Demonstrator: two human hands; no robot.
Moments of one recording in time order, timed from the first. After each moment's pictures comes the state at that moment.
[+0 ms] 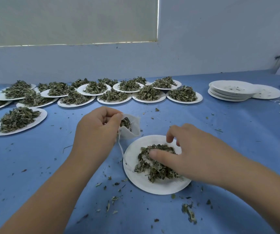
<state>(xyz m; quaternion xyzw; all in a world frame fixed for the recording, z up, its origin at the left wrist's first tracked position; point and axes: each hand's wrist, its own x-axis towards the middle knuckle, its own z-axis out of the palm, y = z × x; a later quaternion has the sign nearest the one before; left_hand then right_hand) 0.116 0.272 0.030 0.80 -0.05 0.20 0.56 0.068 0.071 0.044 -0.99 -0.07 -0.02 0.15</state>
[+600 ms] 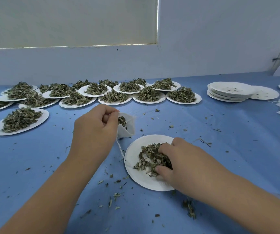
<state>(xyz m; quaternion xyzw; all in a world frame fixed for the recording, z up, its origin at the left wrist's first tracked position) 0.111 0.276 0.030 0.83 -0.07 0.28 0.48 0.059 0.086 0.014 -0.99 -0.10 -0.03 0.08</state>
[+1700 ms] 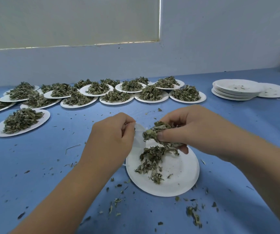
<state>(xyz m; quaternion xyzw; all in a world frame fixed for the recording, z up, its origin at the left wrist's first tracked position) 0.111 0.262 0.020 0.88 -0.15 0.28 0.36 0.090 0.067 0.071 -0.87 -0.15 0.04 0.46</state>
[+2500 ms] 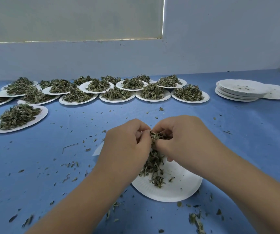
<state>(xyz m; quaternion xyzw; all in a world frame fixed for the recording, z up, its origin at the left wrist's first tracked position) 0.103 0.236 0.011 0.86 -0.12 0.20 0.46 0.095 0.095 0.047 -0.94 -0.10 -0.07 0.32</state>
